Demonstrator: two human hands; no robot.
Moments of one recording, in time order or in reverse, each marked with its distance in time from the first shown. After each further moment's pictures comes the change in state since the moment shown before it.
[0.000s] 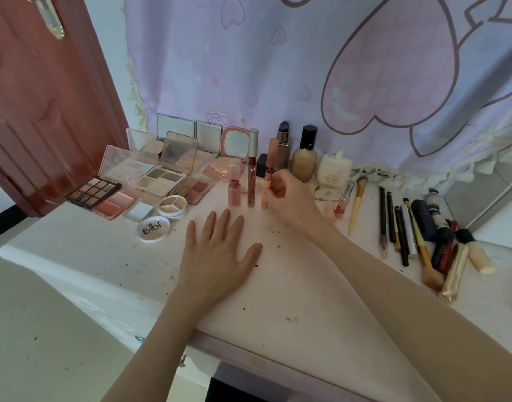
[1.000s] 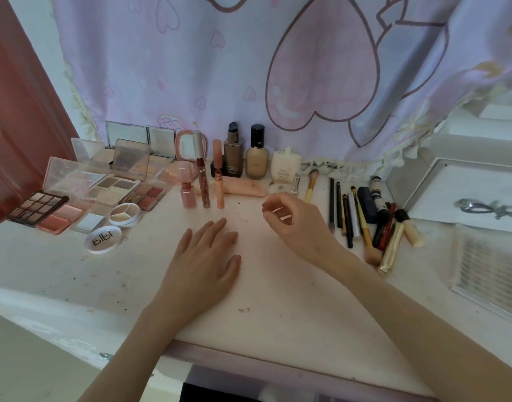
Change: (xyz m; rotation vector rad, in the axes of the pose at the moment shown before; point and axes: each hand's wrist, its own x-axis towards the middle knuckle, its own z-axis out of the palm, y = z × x) left_hand -0.016 0.037 -0.011 -0.188 0.039 0.261; right_hand -0.078 0.011 -0.071 0.022 -0.006 -0.005
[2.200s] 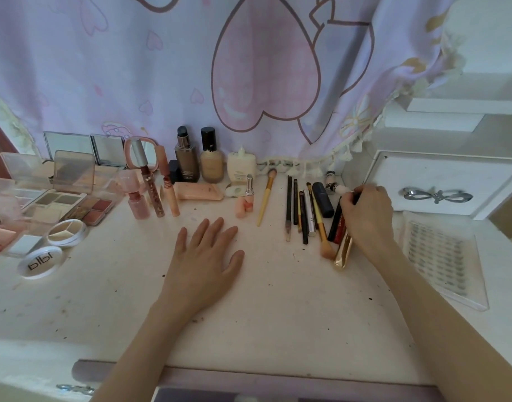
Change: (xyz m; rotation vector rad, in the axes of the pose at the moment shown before) left_hand 0.036 0.049 0.028 0.056 -0.110 0.027; right_hand -0.026 0.078 -0.117 -0.545 0.592 0.454
